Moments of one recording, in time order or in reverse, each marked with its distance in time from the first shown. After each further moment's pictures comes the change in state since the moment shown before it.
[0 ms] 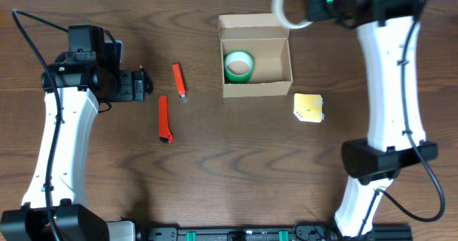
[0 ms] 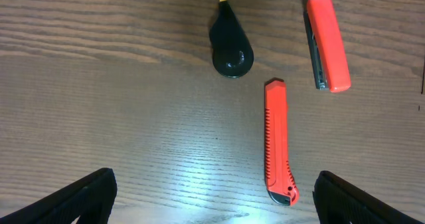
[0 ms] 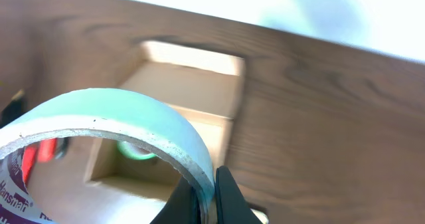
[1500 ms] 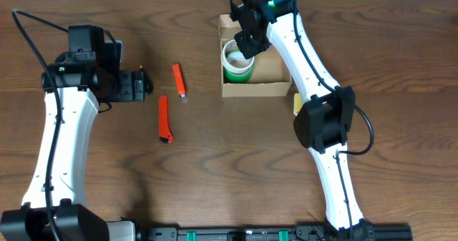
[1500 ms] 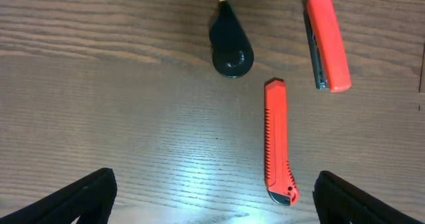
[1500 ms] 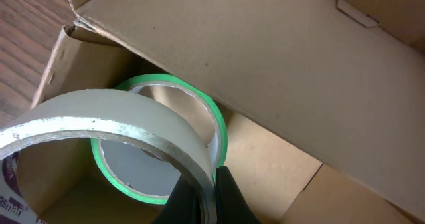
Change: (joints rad) left arm 0.000 0.000 0.000 0.000 0.000 0.000; right arm 0.157 0.455 -0.027 0.087 0.005 -0.108
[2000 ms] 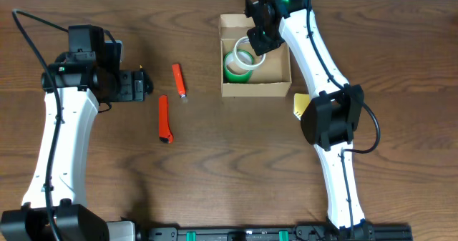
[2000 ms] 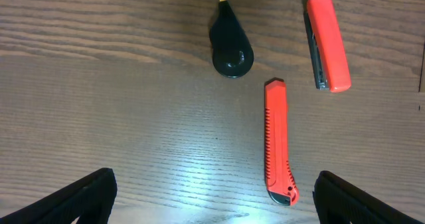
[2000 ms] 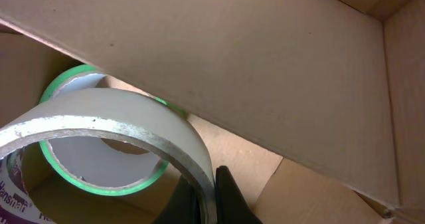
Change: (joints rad) left arm 0.000 0.000 0.000 0.000 0.000 0.000; right arm -0.062 0.000 0.000 -0.022 -0.008 0.014
